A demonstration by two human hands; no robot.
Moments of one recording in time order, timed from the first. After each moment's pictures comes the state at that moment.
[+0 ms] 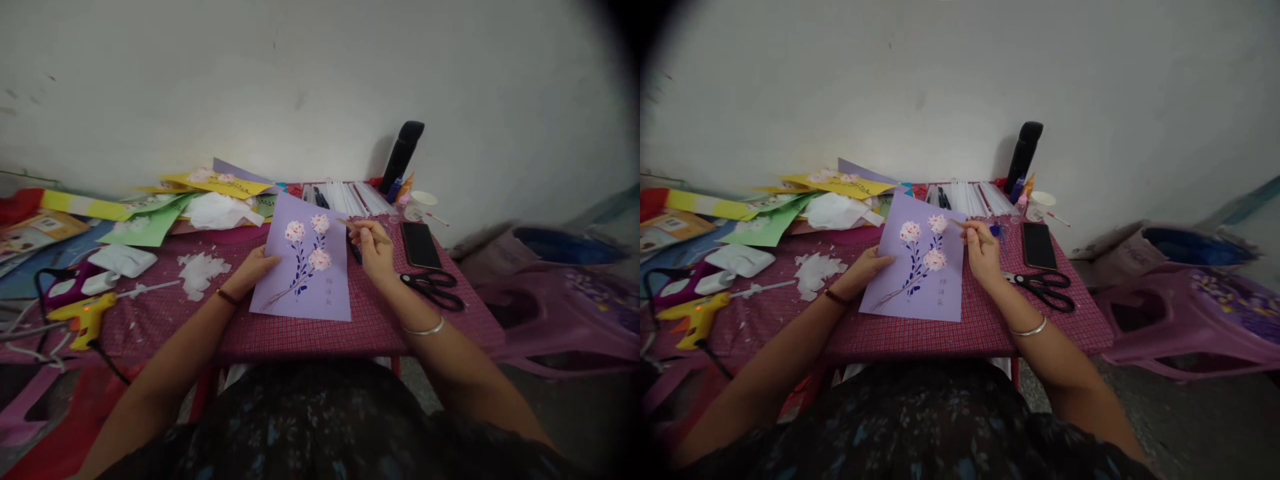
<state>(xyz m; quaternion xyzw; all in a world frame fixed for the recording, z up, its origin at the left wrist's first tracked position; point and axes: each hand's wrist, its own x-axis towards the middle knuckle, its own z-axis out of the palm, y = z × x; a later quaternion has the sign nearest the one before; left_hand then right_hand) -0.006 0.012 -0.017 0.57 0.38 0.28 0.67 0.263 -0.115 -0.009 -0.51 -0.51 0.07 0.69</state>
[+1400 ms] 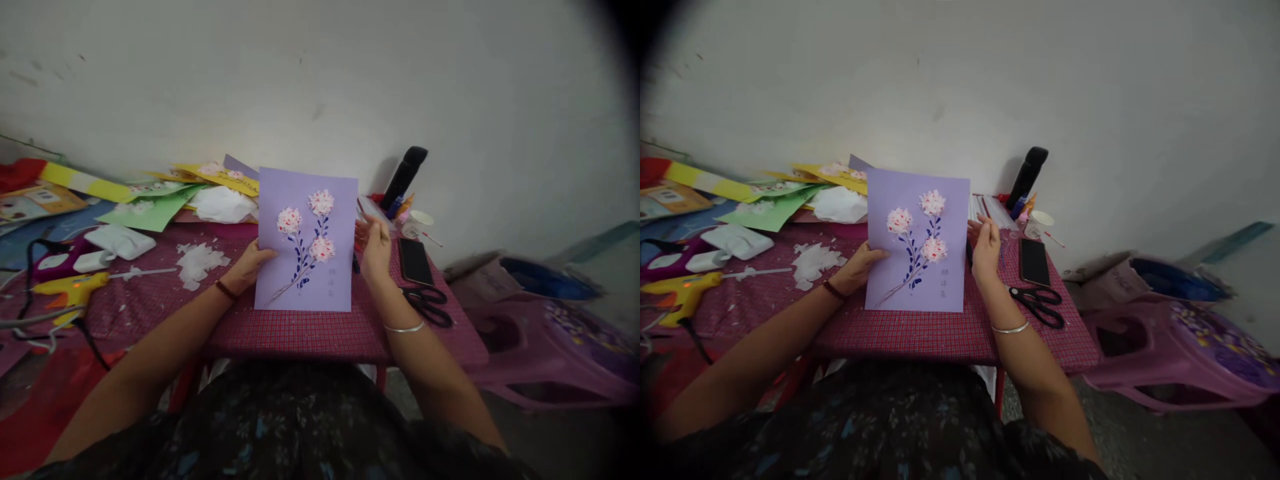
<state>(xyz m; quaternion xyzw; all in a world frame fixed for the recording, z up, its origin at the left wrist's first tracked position) -0.001 0.005 -0.012 0.48 0.30 0.42 0.71 0.266 -0.084 0.001 -0.49 -0.37 0.17 0.77</state>
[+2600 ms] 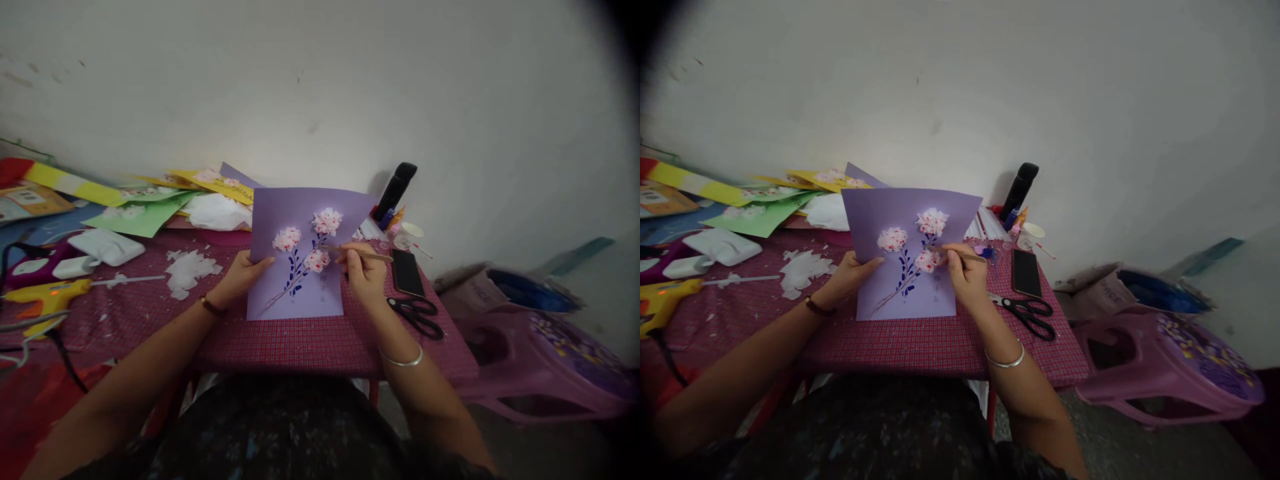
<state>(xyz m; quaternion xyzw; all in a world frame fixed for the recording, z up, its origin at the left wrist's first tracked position) -0.013 -0.008 -0.008 0.61 0.32 0.44 0.58 0.234 -0.135 0.029 -0.46 -0.60 0.00 0.66</state>
